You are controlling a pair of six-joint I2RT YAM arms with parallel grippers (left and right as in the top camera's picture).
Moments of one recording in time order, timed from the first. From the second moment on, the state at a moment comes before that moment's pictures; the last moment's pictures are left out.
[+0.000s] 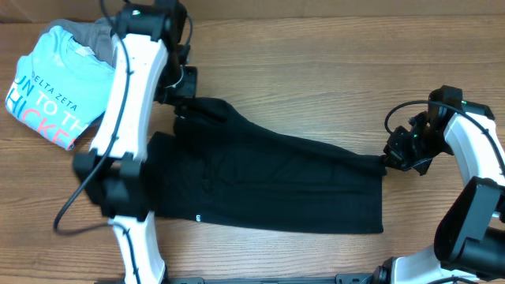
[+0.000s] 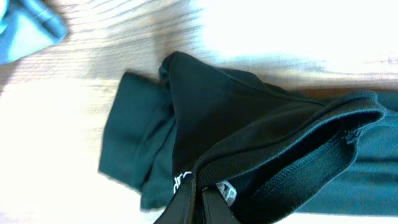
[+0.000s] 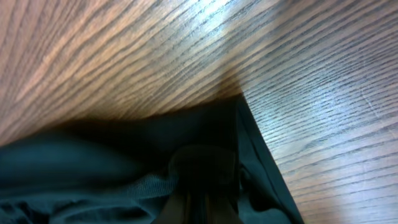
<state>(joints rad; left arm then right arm) -0.15 2.09 2.22 -1.69 -0.01 -0.13 -0.28 1.73 1.20 -1.13 -0.29 0.31</state>
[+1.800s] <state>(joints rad) -0.04 1.92 1.56 -1.66 -0.12 -0.18 -0.33 1.73 1.07 -1.15 -0.22 0.34</state>
